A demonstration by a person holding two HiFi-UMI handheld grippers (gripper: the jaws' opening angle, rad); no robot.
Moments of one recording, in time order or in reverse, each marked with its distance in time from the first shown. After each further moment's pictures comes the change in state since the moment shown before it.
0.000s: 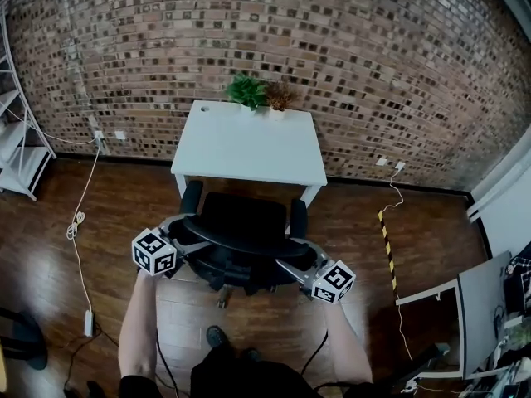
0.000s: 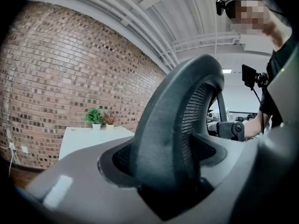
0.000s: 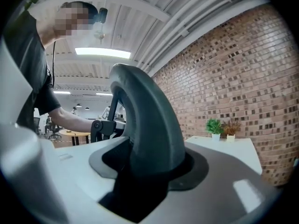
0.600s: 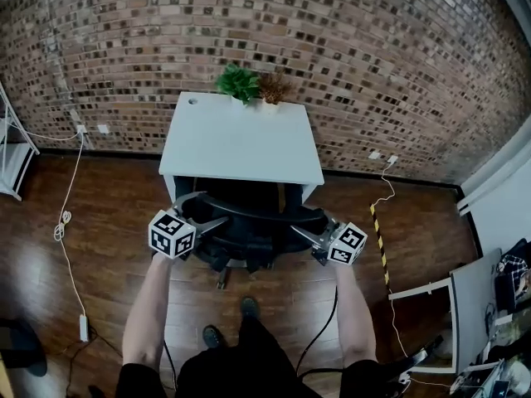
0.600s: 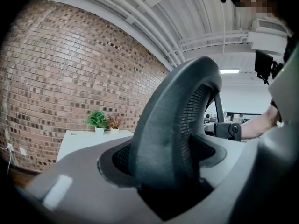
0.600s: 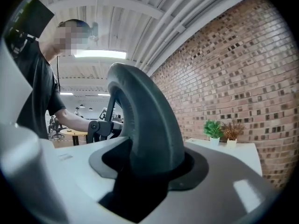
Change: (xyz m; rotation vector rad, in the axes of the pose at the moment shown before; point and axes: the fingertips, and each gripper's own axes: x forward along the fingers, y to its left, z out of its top) left arm 0.098 0.090 -0.012 -0.027 -0.017 0.080; right arm 0.034 -0.160 -0.041 0.034 0.011 0.073
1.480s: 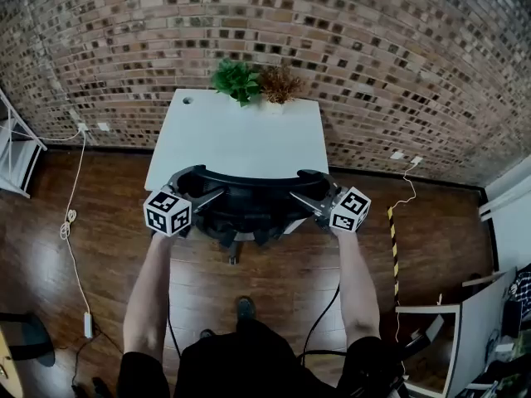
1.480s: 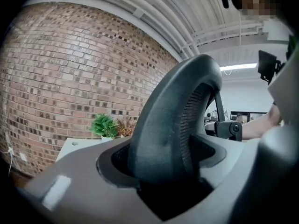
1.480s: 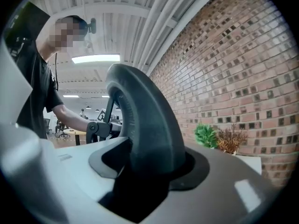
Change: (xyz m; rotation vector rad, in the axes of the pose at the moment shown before) left arm 0.181 0.148 -0.051 0.013 -0.039 0.105; right arm 0.051 -0.243 -0.058 -0.035 -0.022 0.069
